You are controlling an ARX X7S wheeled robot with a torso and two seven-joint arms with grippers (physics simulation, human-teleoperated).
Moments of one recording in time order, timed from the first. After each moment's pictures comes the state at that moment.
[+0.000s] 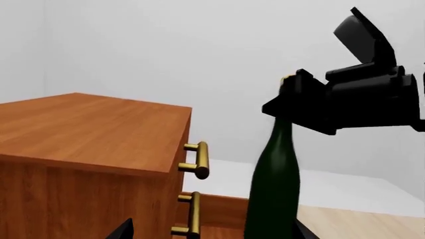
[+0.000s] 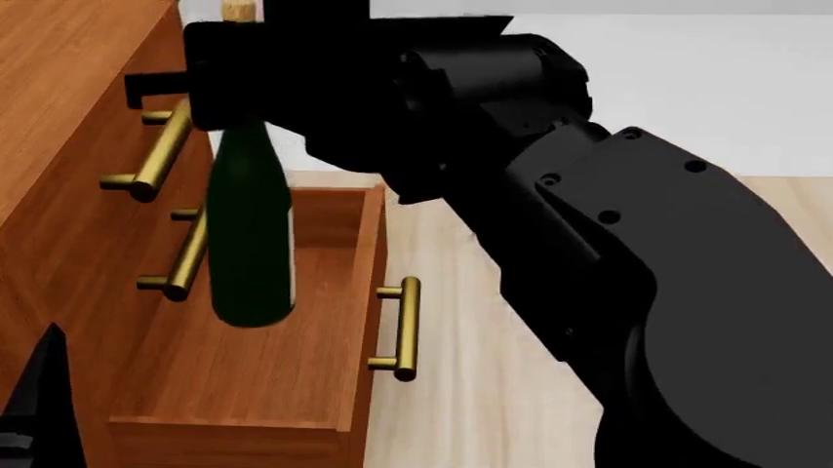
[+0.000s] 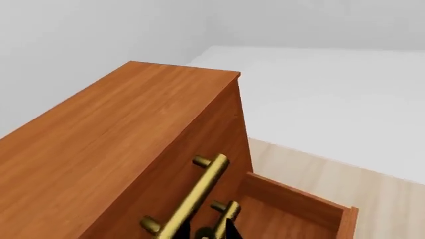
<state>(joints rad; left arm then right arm) -0.98 -1.15 1.56 0.86 -0.89 0.32 -1.33 1.80 0.00 -1.61 0.97 1.97 0.47 0.06</state>
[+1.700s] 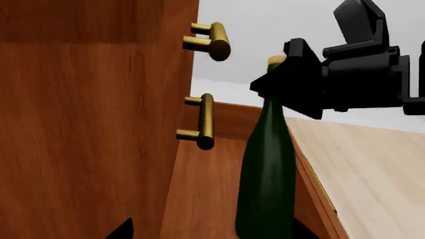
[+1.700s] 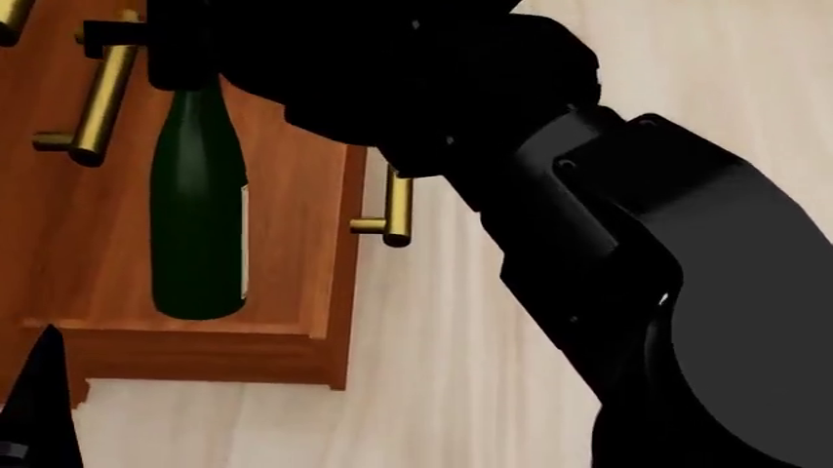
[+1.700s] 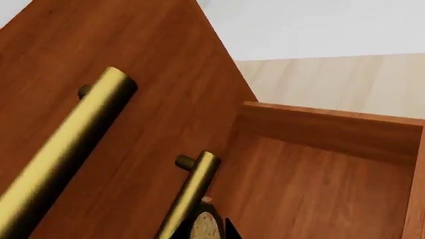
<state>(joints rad) -0.95 -1.15 1.53 0.87 -0.86 0.32 -1.32 1.81 0.00 -1.52 0.97 2.00 0.46 -0.01</state>
